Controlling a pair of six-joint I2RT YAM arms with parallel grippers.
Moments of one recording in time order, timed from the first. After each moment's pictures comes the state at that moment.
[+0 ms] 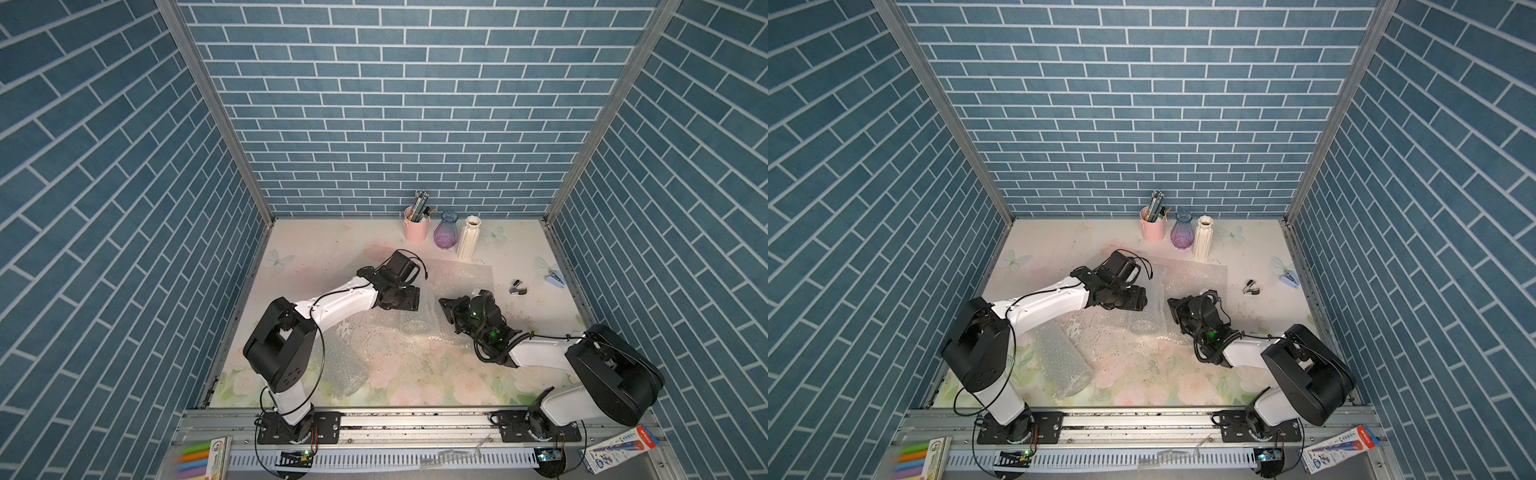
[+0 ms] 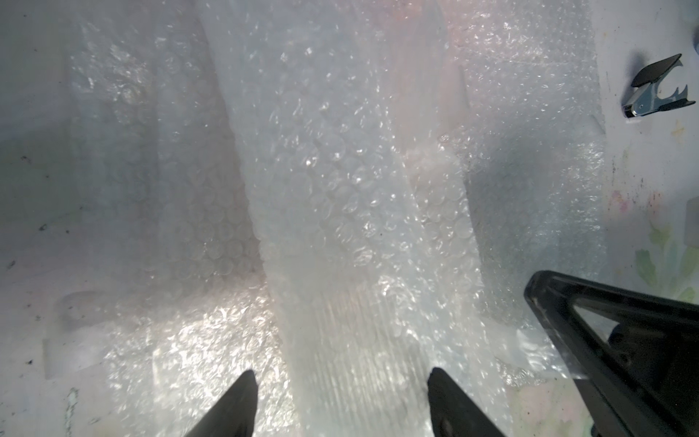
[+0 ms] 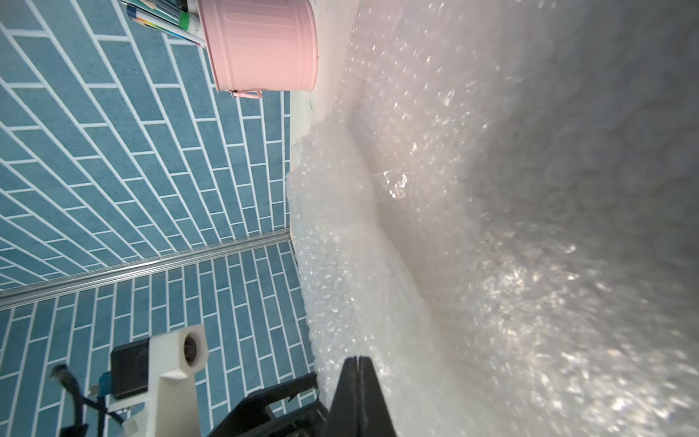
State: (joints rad) left arm -0.70 1.71 1.21 -0.56 0.06 -0.52; right arm 0.71 1.45 0.40 0.64 0.01 1.60
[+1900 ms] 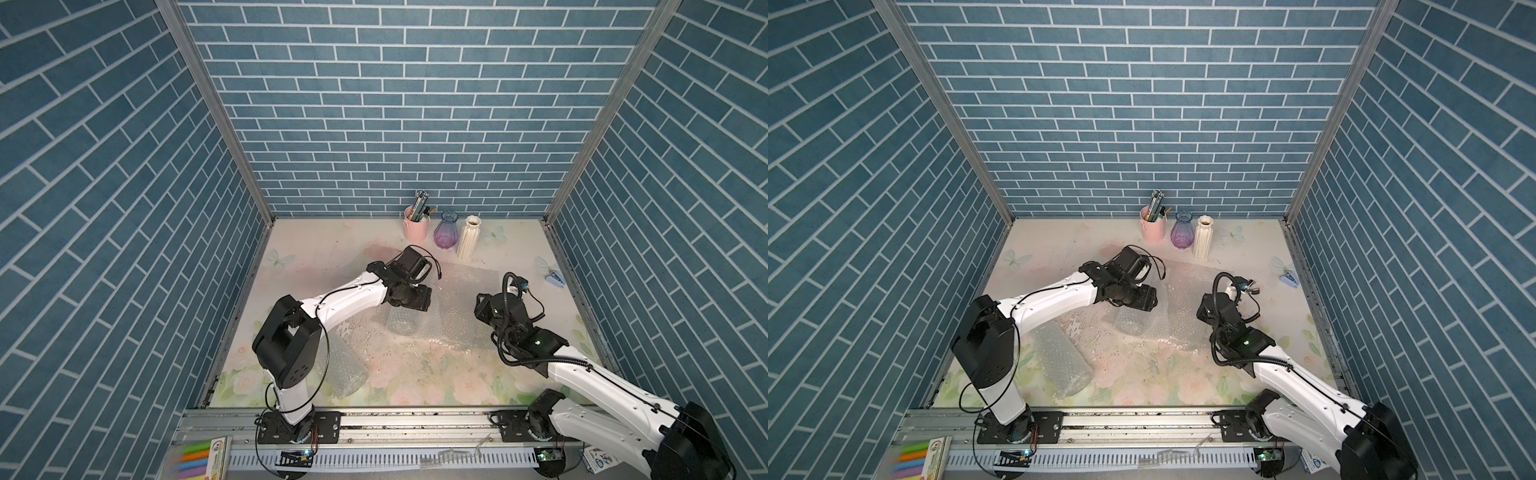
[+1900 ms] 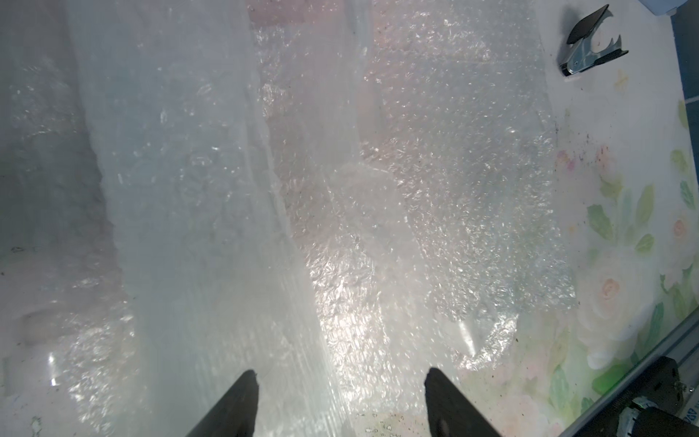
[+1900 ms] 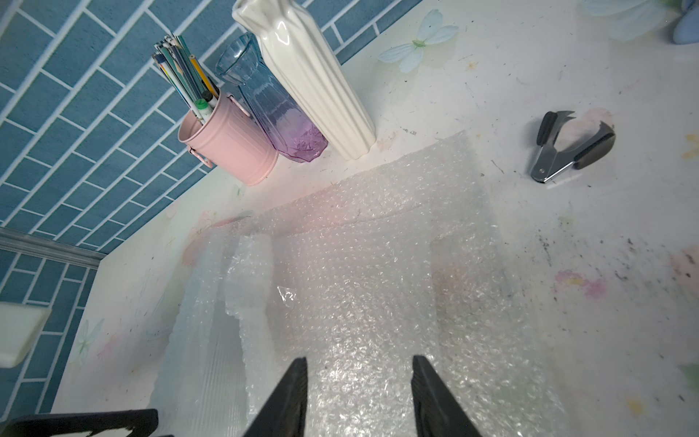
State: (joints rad) left arm -0.76 1.77 1.36 -0.65 0.11 -0.45; right arm 0.68 0.94 0.52 -0.18 0.42 0.89
